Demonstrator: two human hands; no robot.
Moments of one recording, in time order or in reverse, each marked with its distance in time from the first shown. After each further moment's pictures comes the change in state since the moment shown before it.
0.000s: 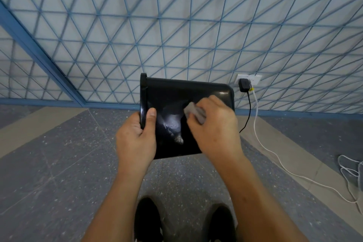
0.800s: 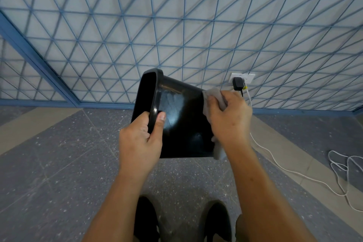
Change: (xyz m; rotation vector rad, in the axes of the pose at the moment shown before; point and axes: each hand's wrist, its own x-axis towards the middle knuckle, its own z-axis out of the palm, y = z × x) left_hand -0.013 0.006 0.000 0.077 -0.090 0.247; right_hand 0.014 0.037 -0.014 0.072 0.096 0.320
